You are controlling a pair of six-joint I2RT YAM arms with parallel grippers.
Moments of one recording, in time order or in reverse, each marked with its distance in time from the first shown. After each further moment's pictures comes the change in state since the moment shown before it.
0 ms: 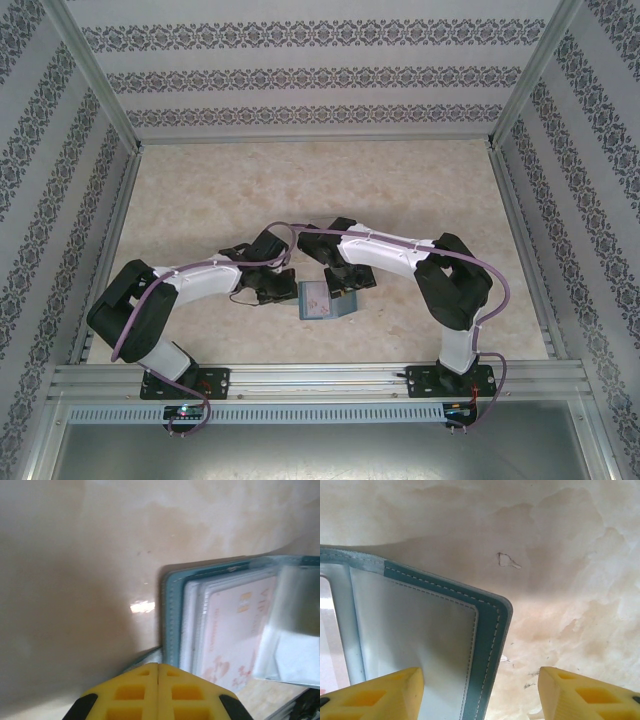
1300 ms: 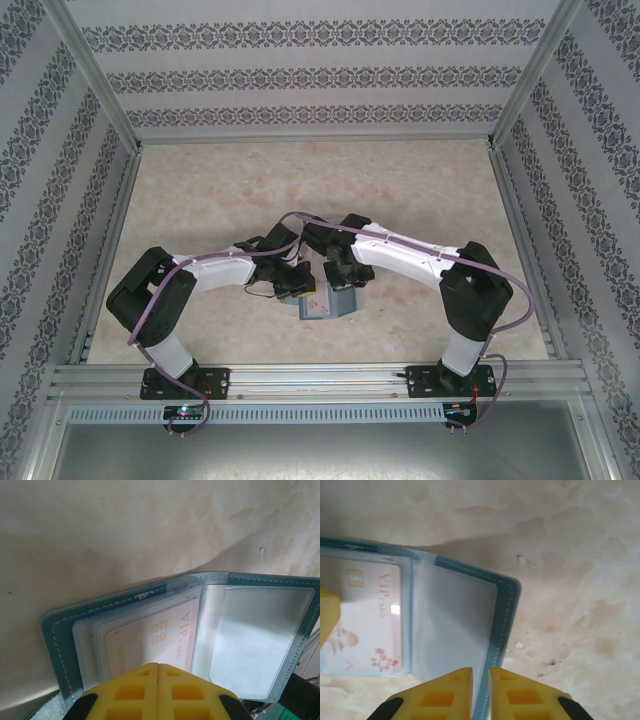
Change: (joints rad) left arm -0.036 0.122 0.097 0.094 0.114 -0.083; right arm 0.000 -0.129 -0.023 0.055 -0.071 -0.017
